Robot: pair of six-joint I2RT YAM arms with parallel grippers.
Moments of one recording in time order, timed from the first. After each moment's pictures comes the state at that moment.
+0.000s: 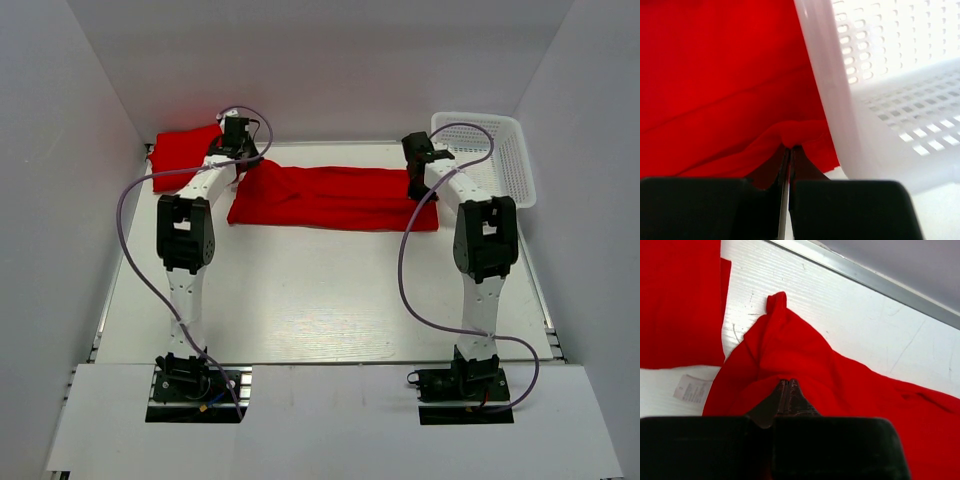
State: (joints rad) left arm -0.17 2.29 1.95 -0.33 -0.14 -0.51; right arm 0.23 2.12 1.74 -0.75 0.43 0.43
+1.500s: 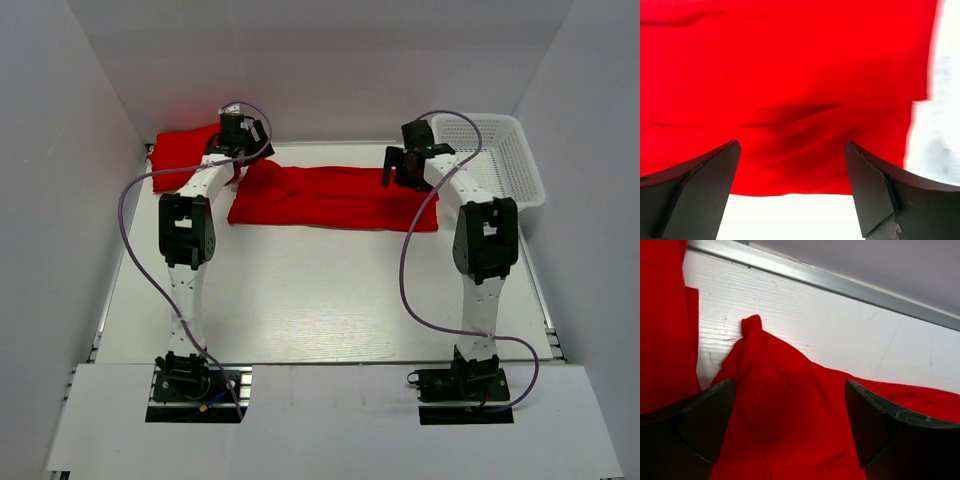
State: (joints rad) left arm -0.14 2.38 2.05 -0.27 0.01 -0.46; right arm 0.24 2.13 1.82 -0.64 0.09 0.30
